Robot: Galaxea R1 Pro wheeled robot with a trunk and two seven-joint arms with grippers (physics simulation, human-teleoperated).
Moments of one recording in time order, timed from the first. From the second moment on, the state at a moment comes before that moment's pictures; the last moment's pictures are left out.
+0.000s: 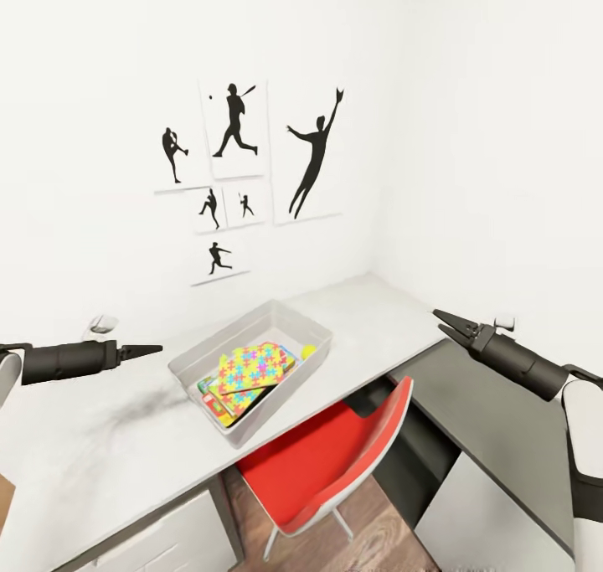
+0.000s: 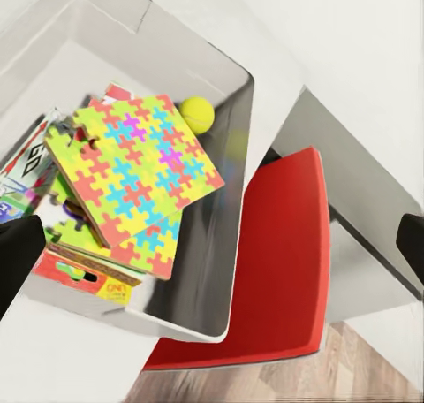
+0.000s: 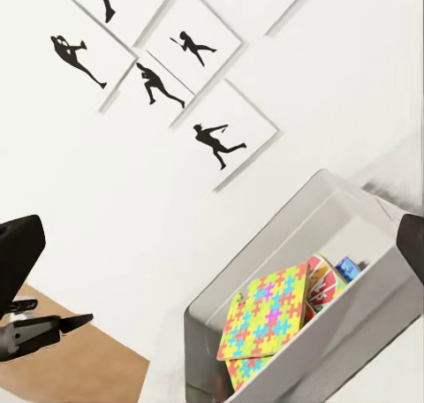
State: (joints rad) left arm -0.63 0.57 0.11 -1.29 0.41 1.04 -0.99; right arm -0.52 -0.19 -0.45 -1.53 -0.68 1.04 0.72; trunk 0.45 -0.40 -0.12
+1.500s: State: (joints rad) left arm -0.63 0.59 0.11 -1.28 0.41 1.03 -0.99; right arm -0.52 -0.19 -0.45 -1.52 -0.67 1.04 0.72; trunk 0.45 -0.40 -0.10
